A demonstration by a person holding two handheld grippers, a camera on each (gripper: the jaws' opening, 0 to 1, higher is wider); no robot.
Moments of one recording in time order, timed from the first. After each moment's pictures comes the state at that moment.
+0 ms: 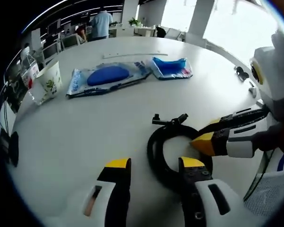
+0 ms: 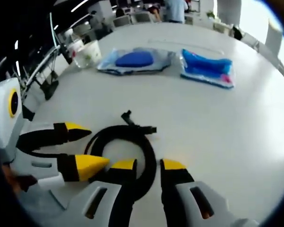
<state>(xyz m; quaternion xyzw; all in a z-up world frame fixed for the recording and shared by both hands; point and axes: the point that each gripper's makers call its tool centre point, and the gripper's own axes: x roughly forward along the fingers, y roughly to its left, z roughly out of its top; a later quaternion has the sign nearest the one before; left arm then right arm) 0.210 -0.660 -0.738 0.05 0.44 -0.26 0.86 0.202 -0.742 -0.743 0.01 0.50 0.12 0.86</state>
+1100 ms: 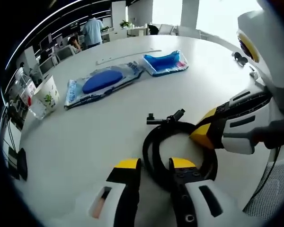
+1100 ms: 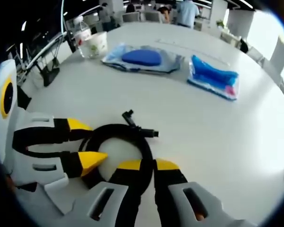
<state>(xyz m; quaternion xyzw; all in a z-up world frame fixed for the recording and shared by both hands) 0.211 -0.665 -0.740 0.11 0.42 -0.27 0.86 0.206 -0.740 -0.745 -0.05 0.50 0.13 0.86</state>
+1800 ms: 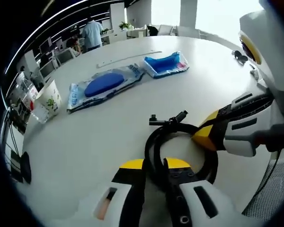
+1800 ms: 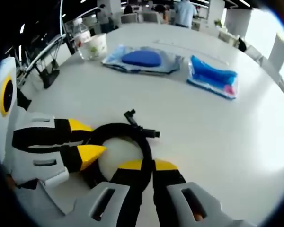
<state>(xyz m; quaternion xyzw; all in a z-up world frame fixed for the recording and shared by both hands) 0.213 -0.662 -0.735 0.12 0.41 -0.27 0.86 0.204 -0.737 -0.742 -0.05 0.50 0.12 0.86</state>
